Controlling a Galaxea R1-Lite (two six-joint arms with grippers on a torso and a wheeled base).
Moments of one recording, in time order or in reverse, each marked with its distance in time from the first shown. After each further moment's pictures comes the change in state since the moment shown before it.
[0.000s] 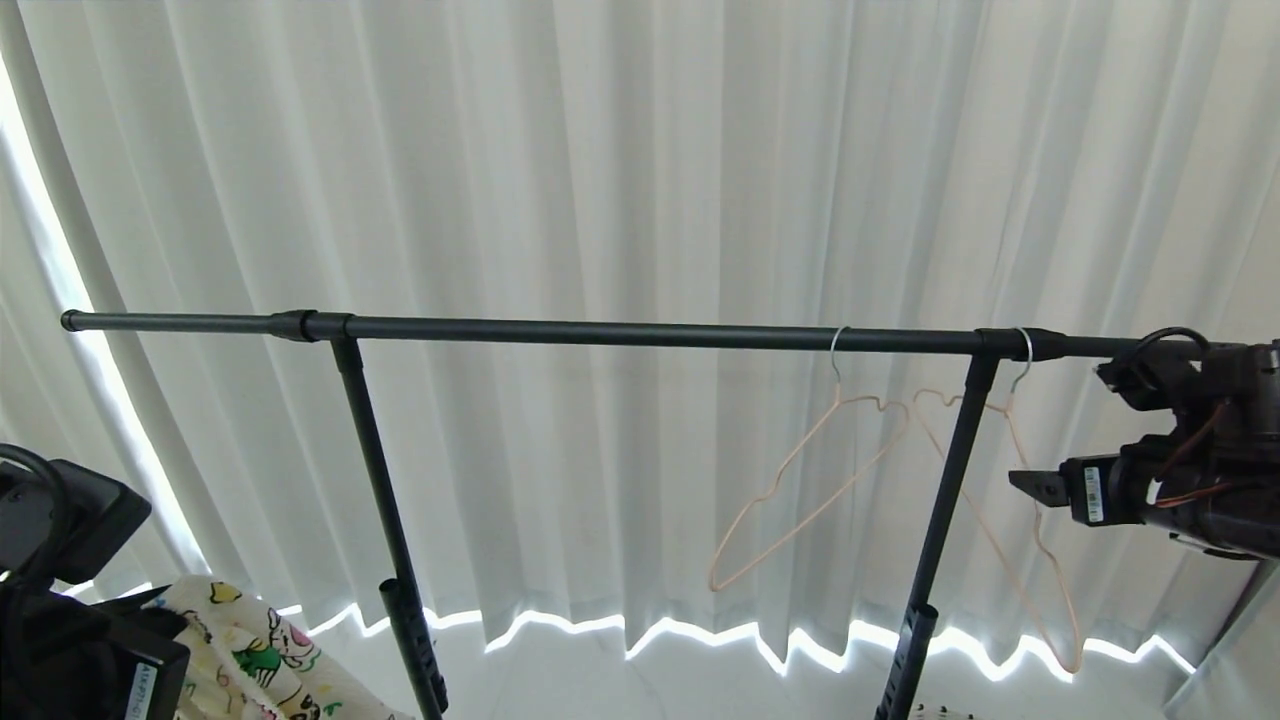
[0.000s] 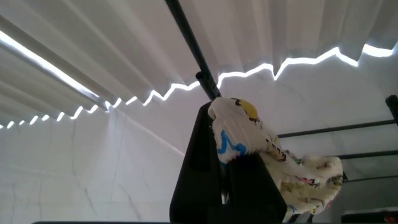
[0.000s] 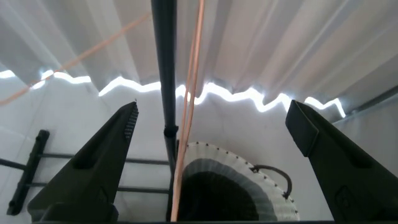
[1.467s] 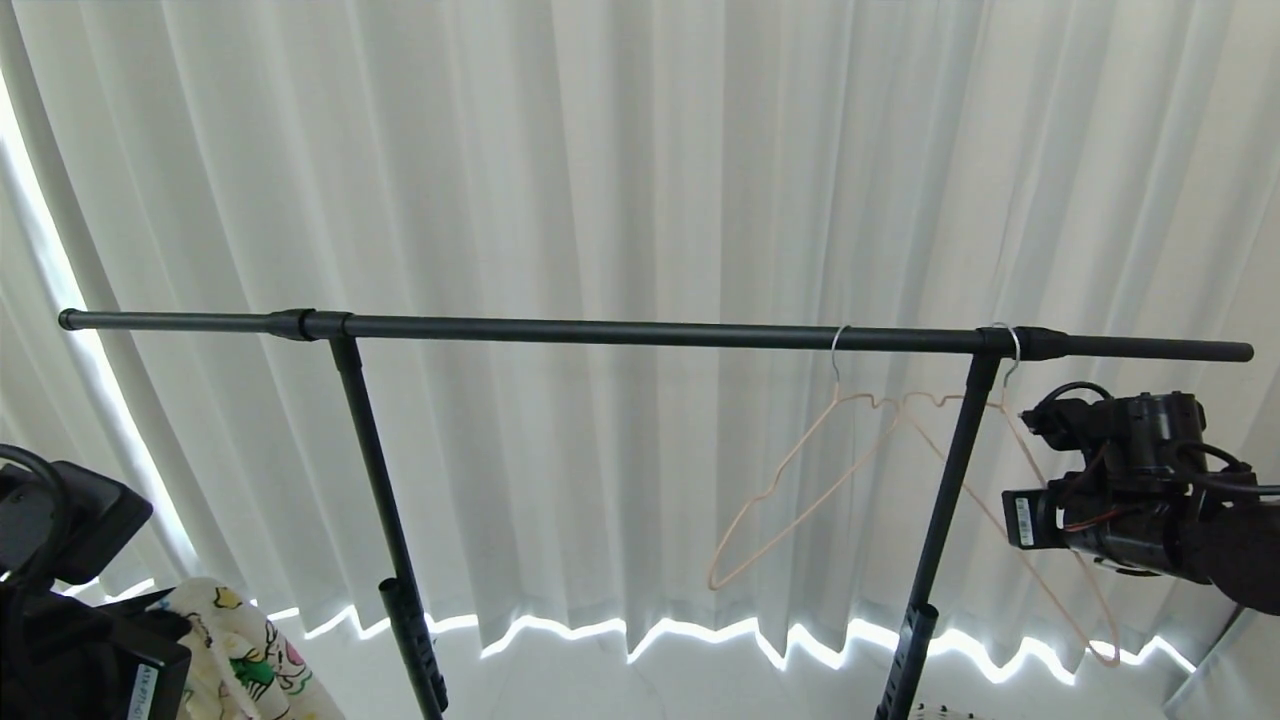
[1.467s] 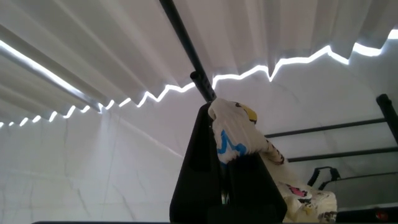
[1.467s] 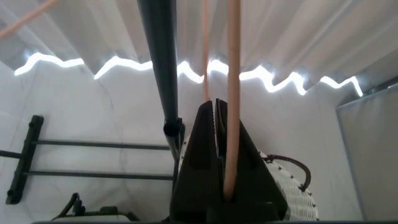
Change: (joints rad) left arm 0.016 0.003 0.003 0.000 -0.039 -0.004; right arm 0.000 0.257 0.023 -0.190 -0.003 0.035
